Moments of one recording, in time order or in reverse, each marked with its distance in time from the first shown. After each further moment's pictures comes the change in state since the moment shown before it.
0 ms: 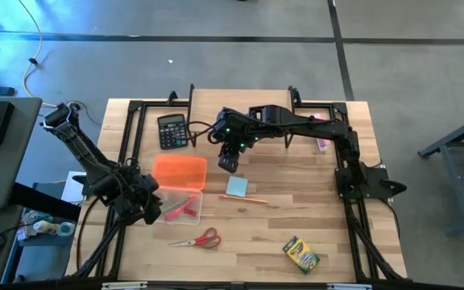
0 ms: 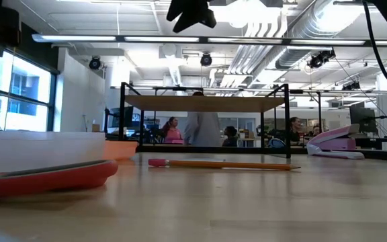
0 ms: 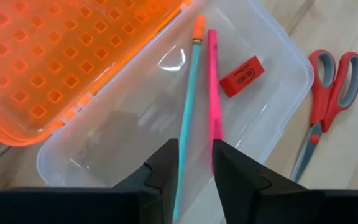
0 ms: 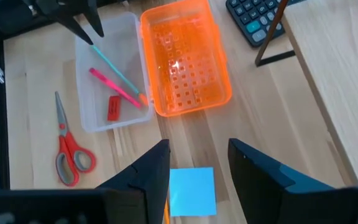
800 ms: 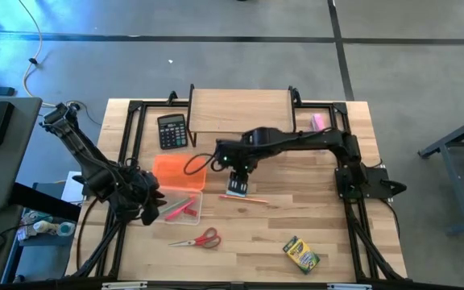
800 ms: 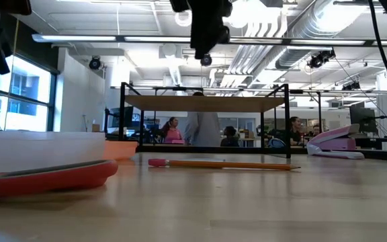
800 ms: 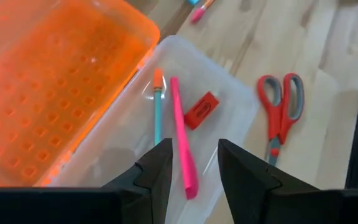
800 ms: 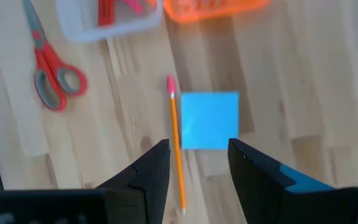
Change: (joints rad) left arm 0.017 -0.031 0.101 -0.004 -0.095 0.227; right arm 0.096 0.002 -0.202 -0.078 -0.020 0.033
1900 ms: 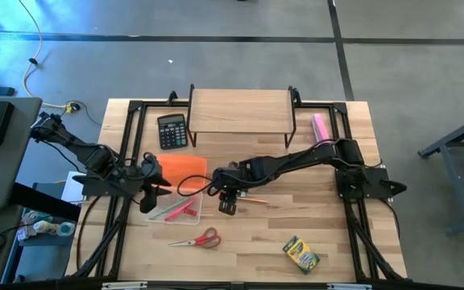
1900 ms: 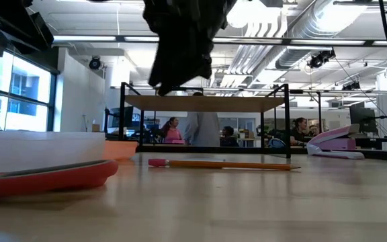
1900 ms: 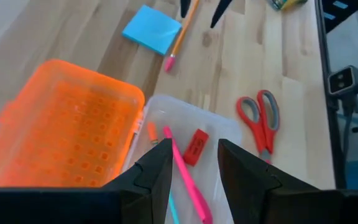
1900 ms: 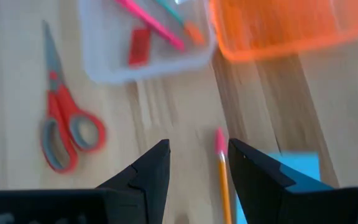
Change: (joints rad) left arm 0.318 -0.163 0.030 0.080 0.200 0.589; right arm 0.114 -0.001 -0.373 0.600 0.072 0.100
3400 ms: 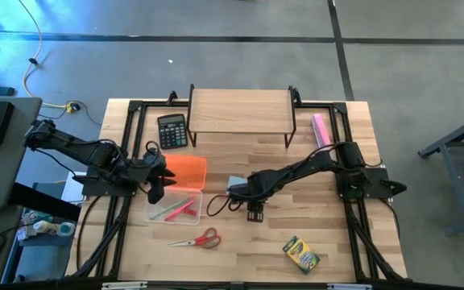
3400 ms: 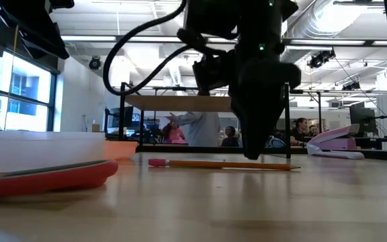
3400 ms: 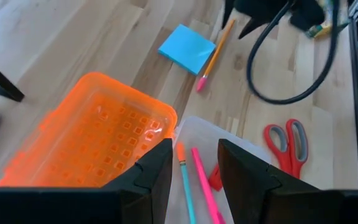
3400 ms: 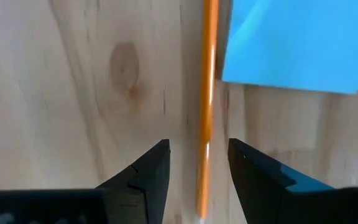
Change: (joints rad) left arm 0.167 0.000 0.000 0.026 0.023 0.041; right arm 0.056 0.000 -0.236 -0.201 0.010 -0.067
